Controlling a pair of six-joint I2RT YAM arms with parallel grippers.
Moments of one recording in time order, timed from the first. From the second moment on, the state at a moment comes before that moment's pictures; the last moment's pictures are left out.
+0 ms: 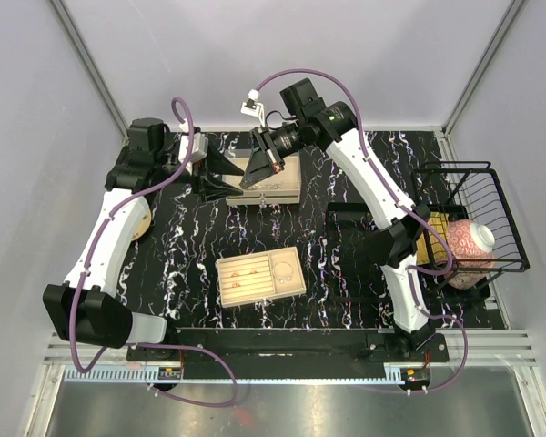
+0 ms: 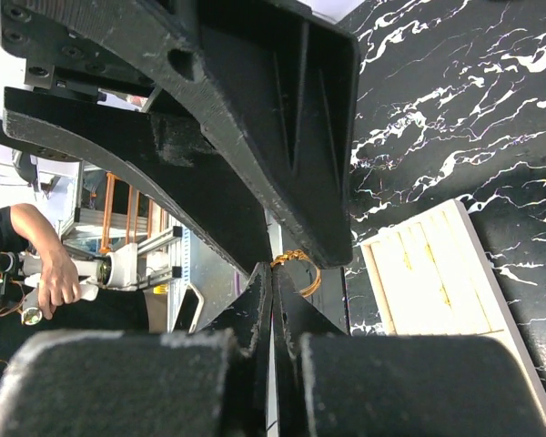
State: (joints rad) left arm -0.14 1.35 1.38 -0.56 1.40 0.63; right arm 0.63 2.19 2.58 -1.18 -1.11 0.13
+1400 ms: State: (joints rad) left arm -0.15 1.33 1.35 -0.56 1.38 0.68; right arm 0.63 2.17 2.57 -1.17 -1.11 0.13
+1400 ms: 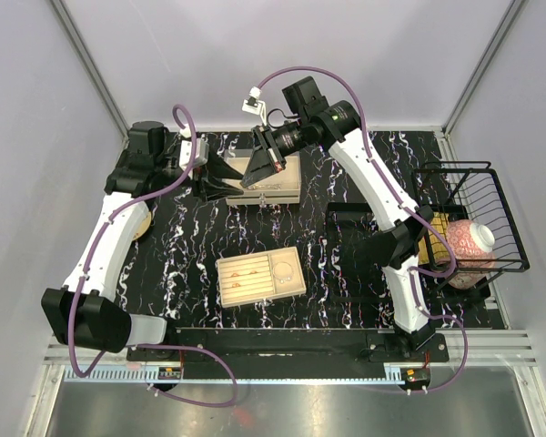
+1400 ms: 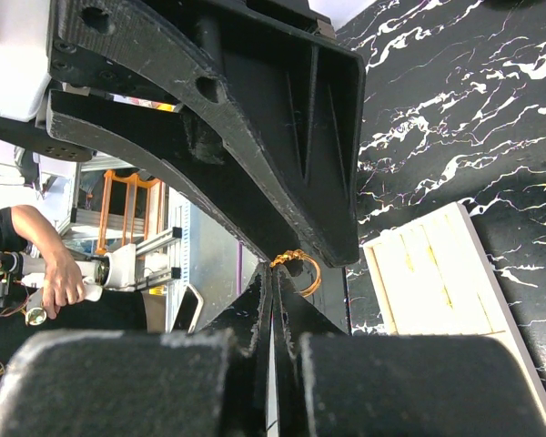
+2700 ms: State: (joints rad) left arm -0.16 1.33 1.31 -0.44 1.39 0.57; right arm 0.63 2.17 2.57 -1.16 -1.10 0.14
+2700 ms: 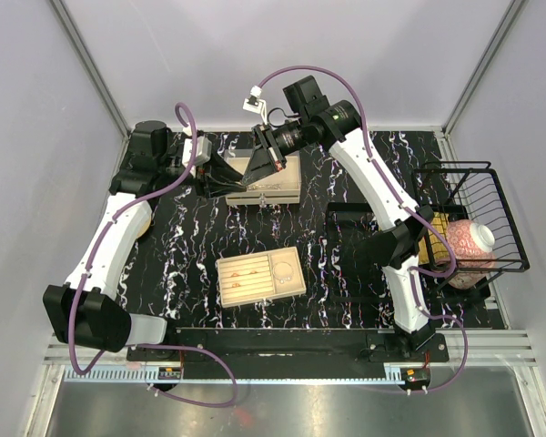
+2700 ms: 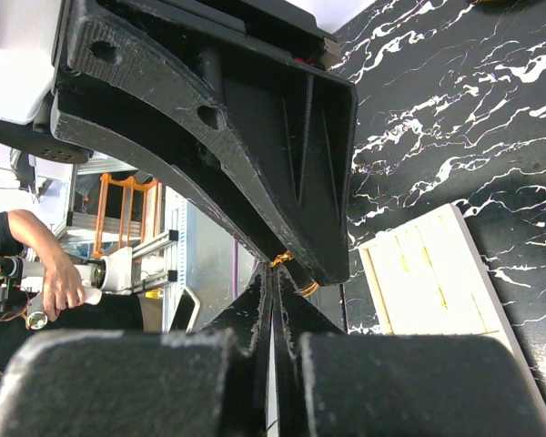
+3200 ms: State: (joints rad) left arm -0.16 1.33 1.30 -0.39 1.39 0.52; right arm 0.62 2.17 2.58 -1.16 -1.10 0.14
